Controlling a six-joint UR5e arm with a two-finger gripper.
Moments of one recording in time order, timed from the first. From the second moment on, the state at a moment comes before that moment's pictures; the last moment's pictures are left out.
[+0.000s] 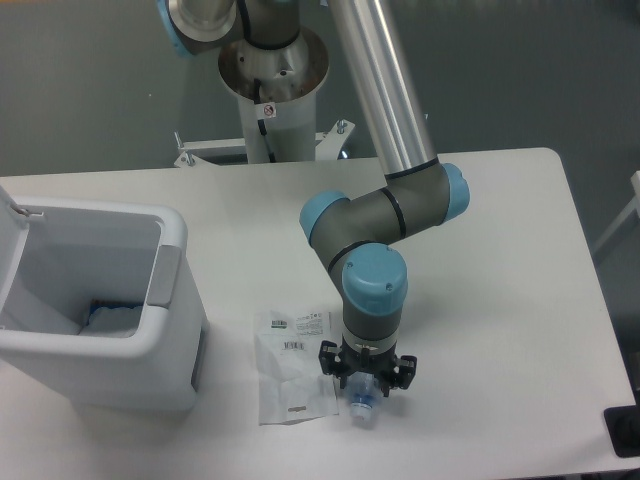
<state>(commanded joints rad) 2.43 -2.22 -1.55 -0.76 1.52 0.64</state>
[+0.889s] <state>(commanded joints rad) 2.43 -2.22 -1.56 -0.76 1.51 0.64</state>
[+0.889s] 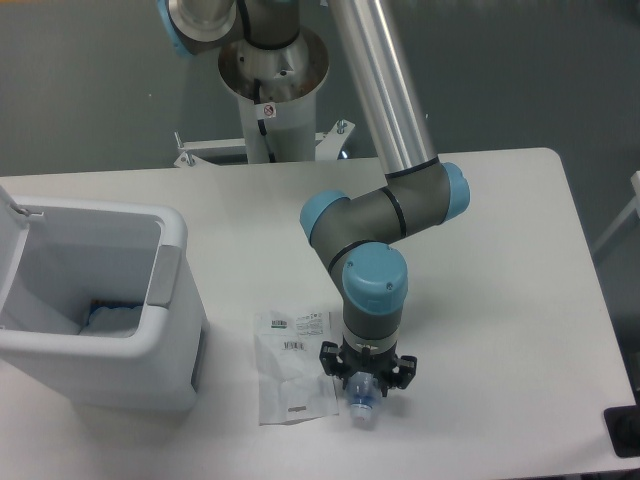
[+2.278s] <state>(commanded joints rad) 2.34 -1.79 -1.30 -0.70 1.47 -0.01</state>
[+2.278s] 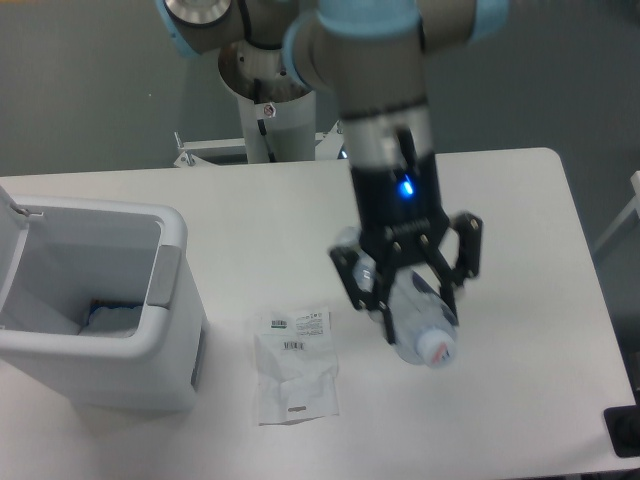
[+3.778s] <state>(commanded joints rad) 2.00 -1.84 -1.37 -0.70 1.47 -0.02</state>
